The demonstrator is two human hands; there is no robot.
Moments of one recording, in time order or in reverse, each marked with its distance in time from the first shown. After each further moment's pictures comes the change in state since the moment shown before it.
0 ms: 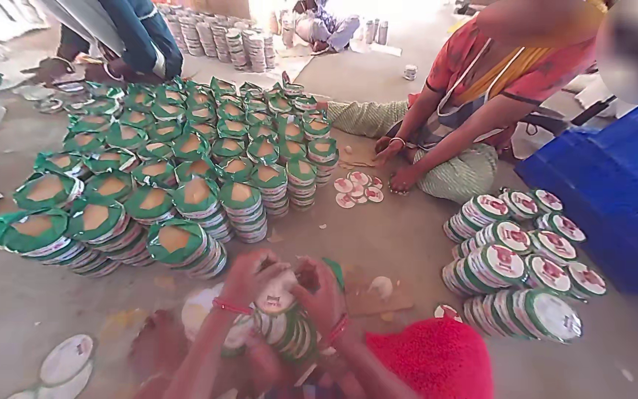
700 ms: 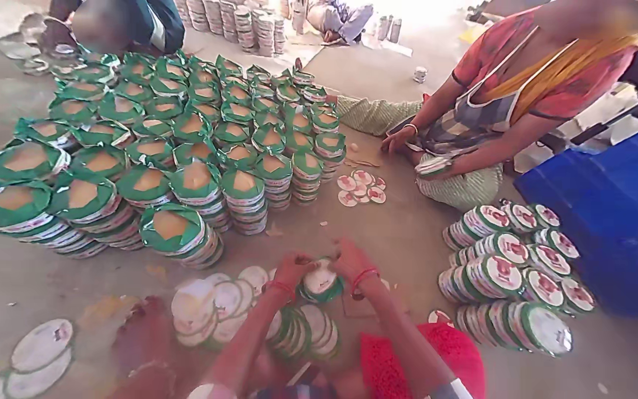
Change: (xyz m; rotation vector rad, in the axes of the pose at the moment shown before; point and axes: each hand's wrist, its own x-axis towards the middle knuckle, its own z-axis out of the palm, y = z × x) left_hand 0.035 -0.009 0.096 -0.342 -0.187 -0.647; right_hand 0.086 -0.011 -0.065 -0.823 -0.351 0.615
